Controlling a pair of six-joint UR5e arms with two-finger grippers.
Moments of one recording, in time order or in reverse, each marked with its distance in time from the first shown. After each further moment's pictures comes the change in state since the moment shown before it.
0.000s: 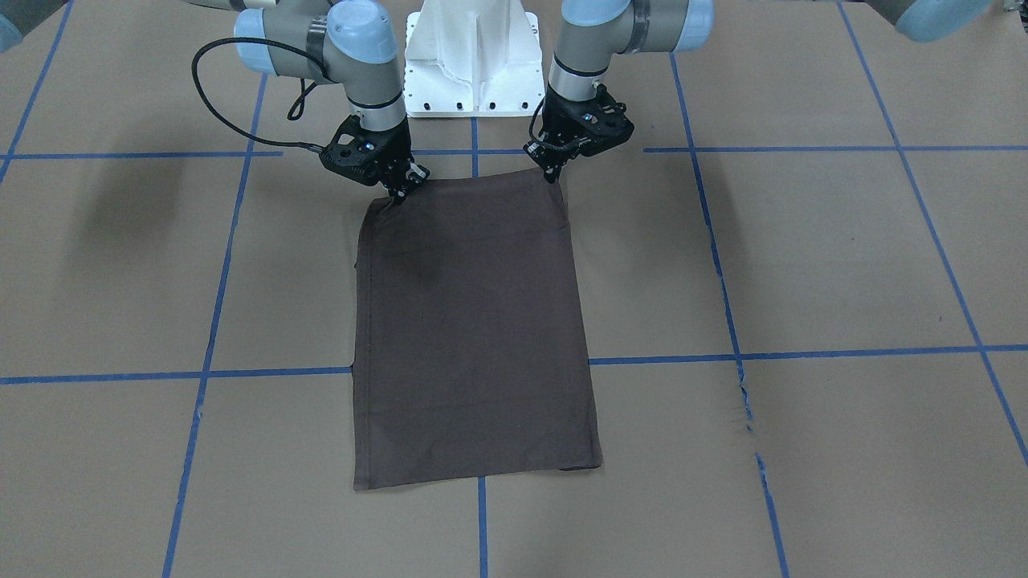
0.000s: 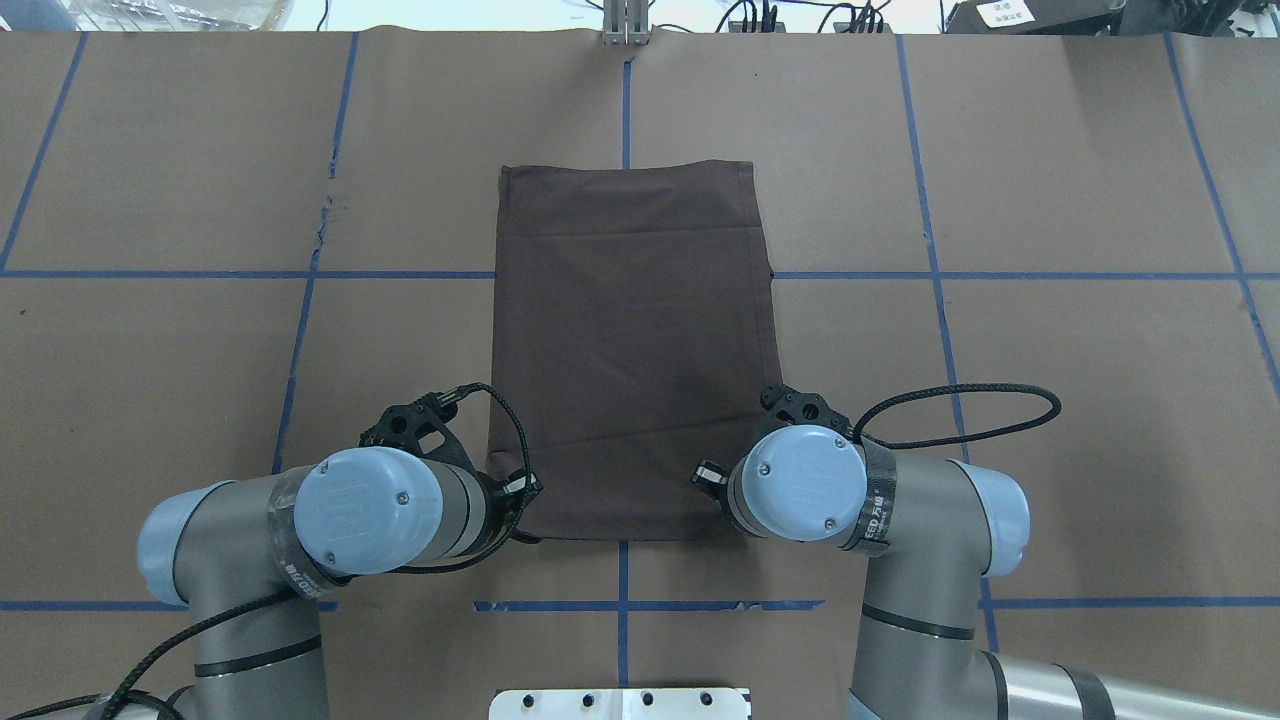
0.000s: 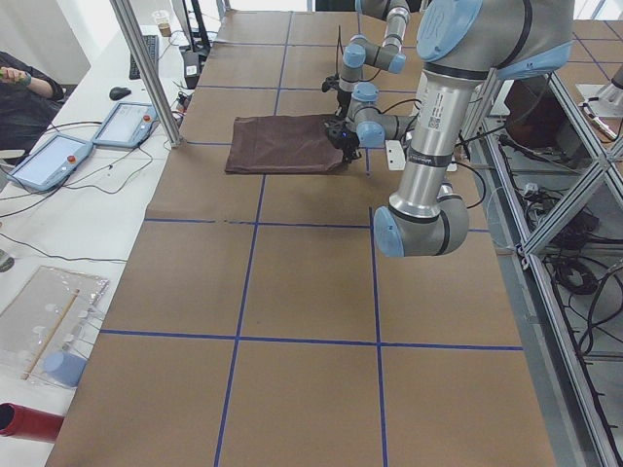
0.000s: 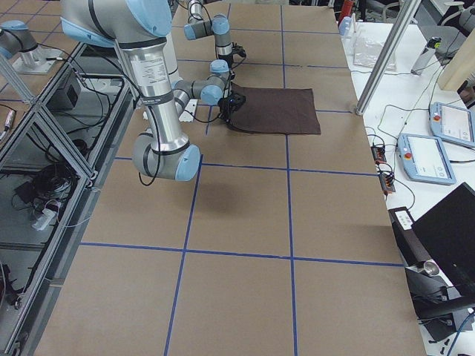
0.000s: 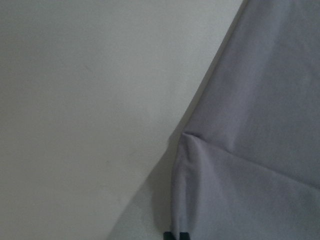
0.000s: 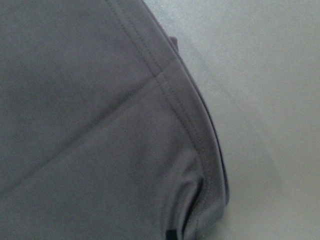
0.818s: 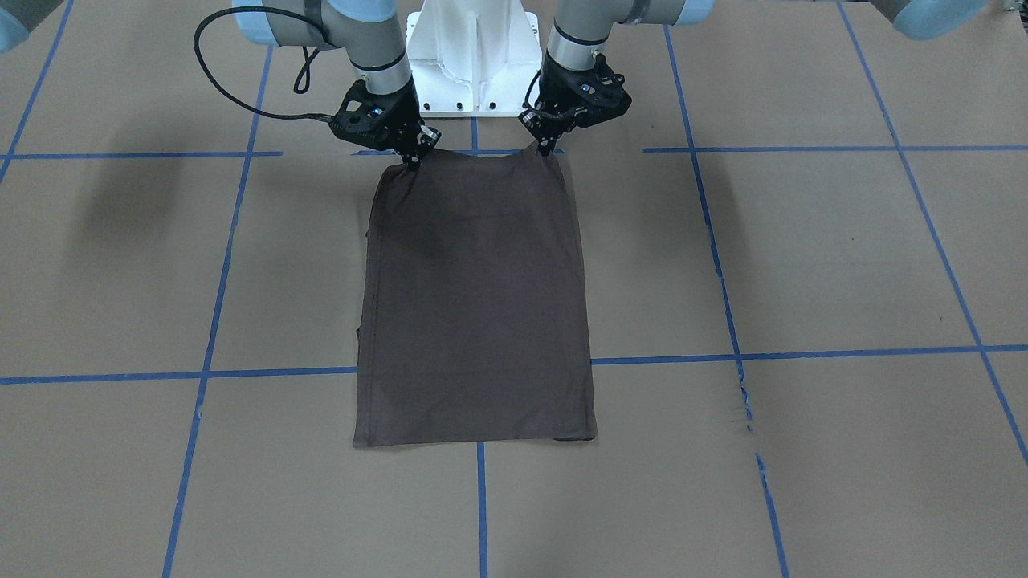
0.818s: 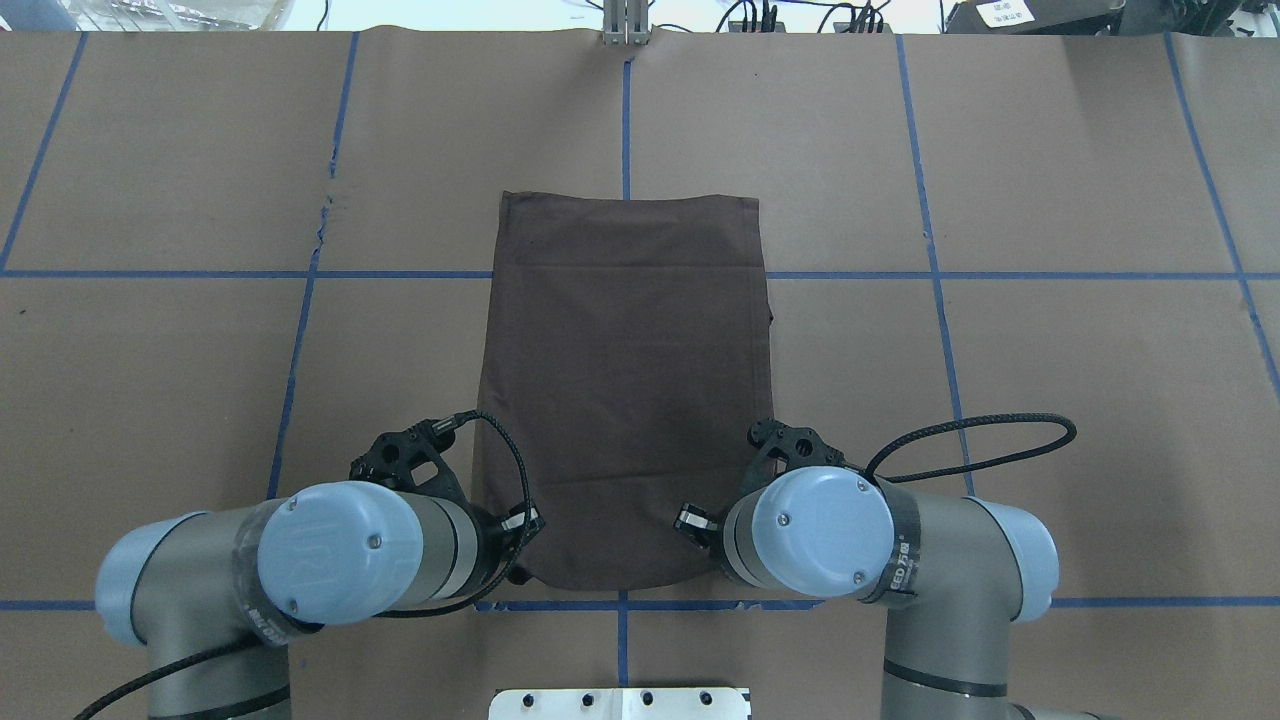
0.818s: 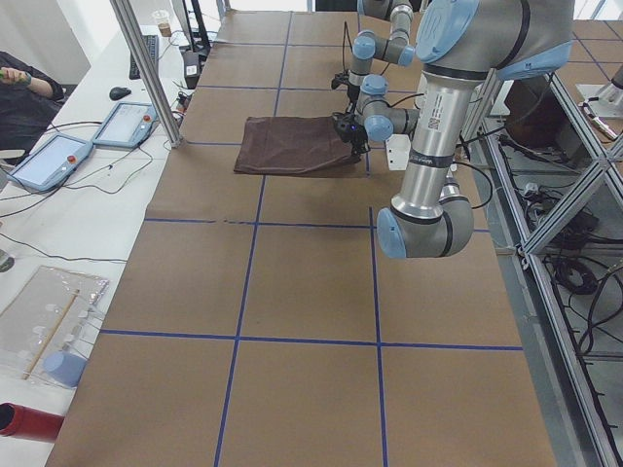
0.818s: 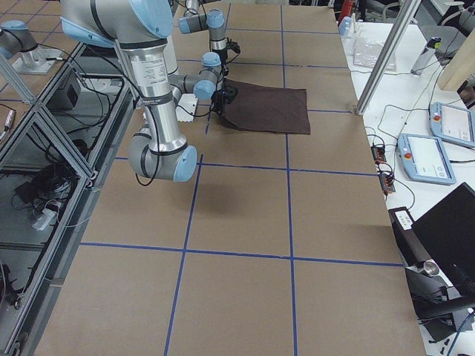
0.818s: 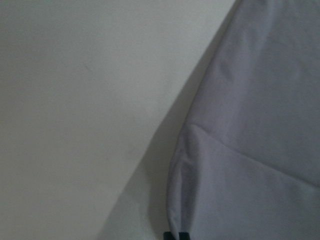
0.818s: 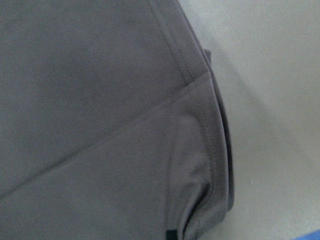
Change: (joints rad) left arm 0.065 0.024 -0.131 0.073 -0.002 -0.004; right arm -0.072 -0.038 0.131 0.002 0.017 -0.011
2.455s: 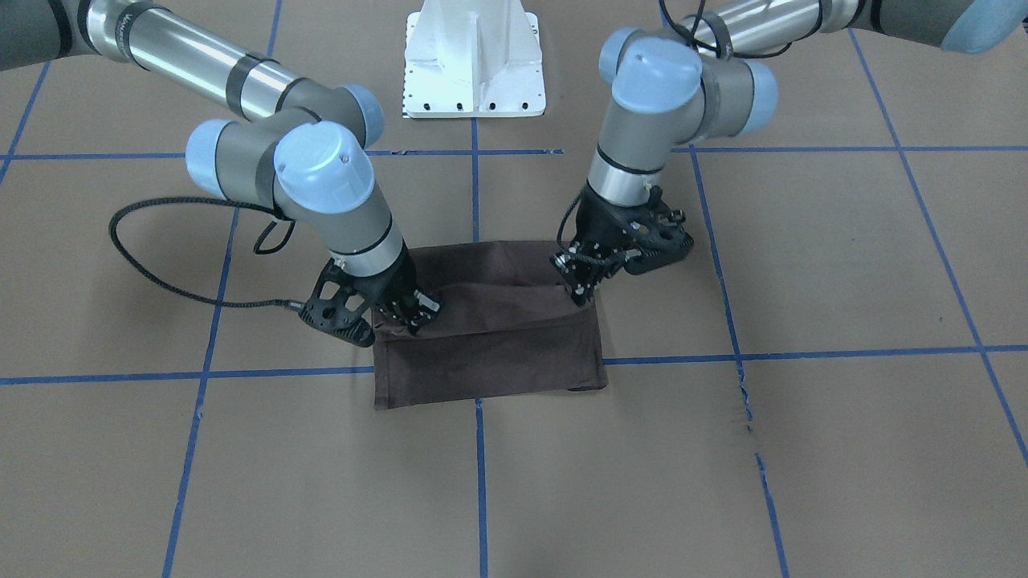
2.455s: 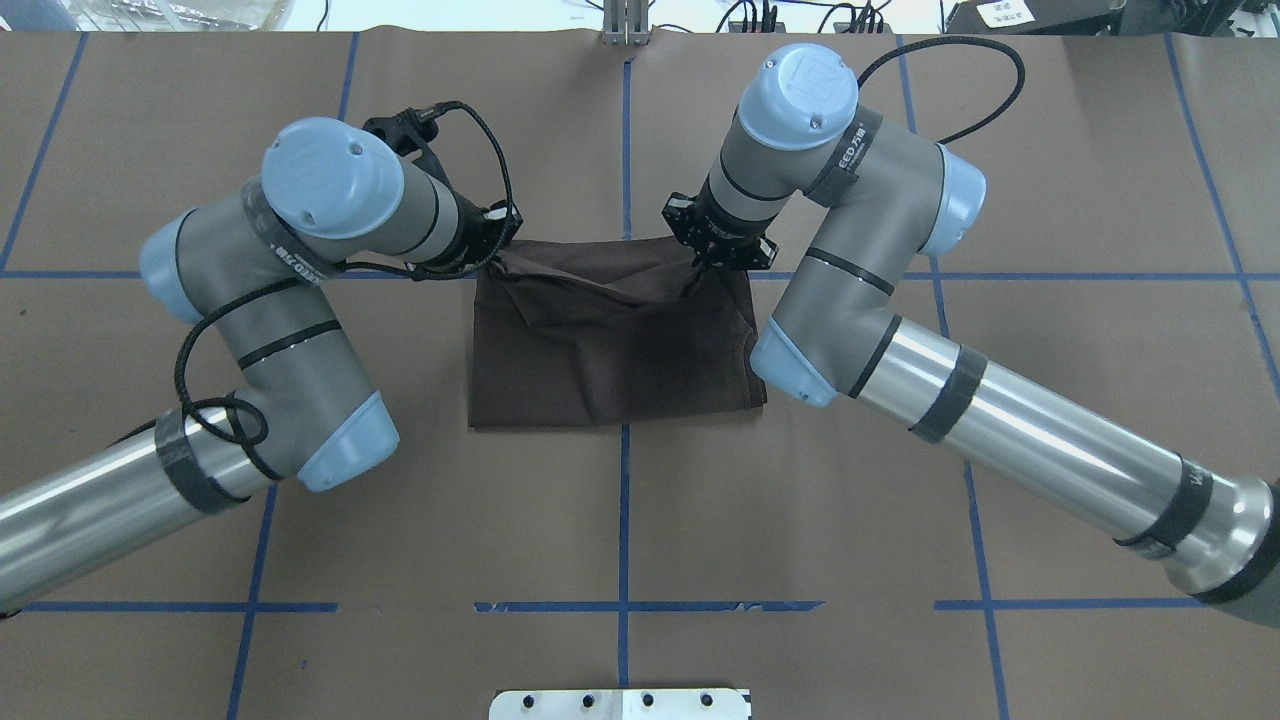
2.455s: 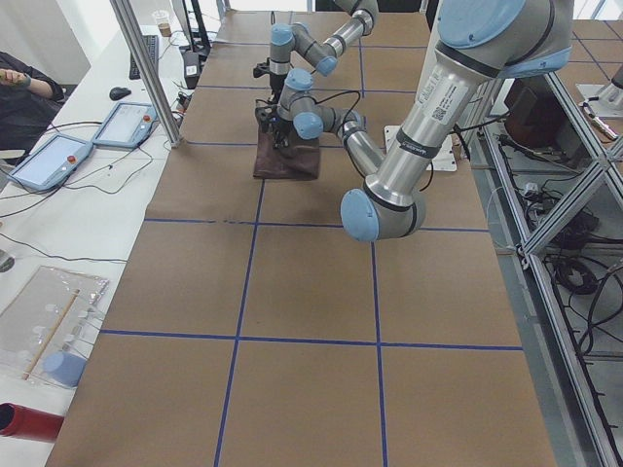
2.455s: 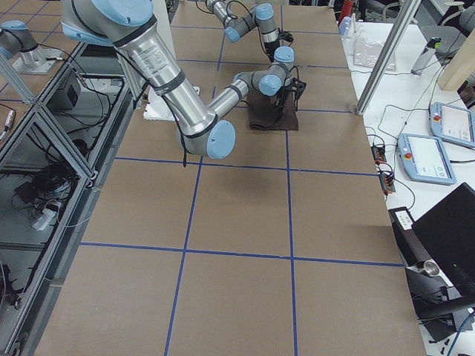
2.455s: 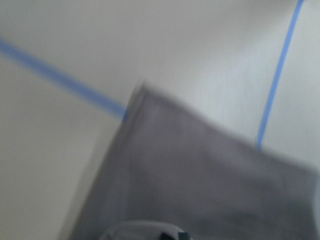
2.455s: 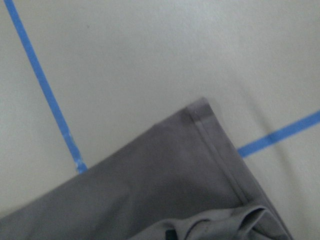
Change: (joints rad) left arm -0.483 -0.235 0.521 -0.325 -0.120 0.353; right arm 0.508 0.396 -0.674 0.248 0.335 -0.330
